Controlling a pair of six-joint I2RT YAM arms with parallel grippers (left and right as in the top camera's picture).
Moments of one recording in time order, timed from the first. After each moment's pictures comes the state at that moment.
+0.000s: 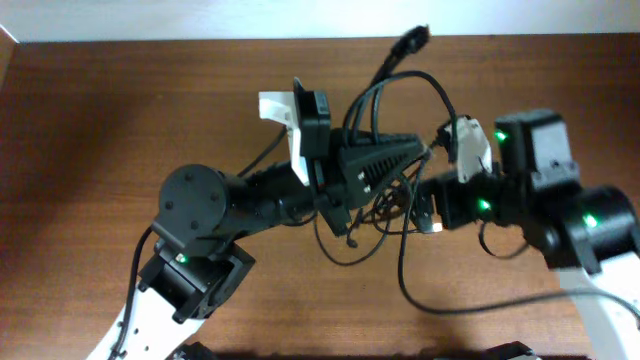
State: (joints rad) left arm -0.66 1.12 1.24 0.24 0.60 -0.56; right arm 0.27 1.17 1.39 -1.15 -0.41 0.03
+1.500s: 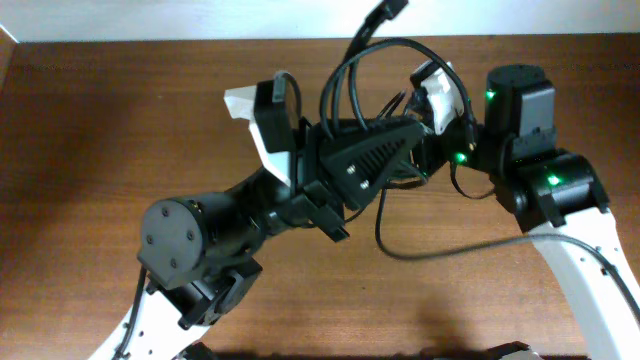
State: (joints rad) left arm -0.75 1.12 1.24 0.51 0.45 -0.78; right arm 0.27 1.34 1.39 -0.65 -0.48 -0.09
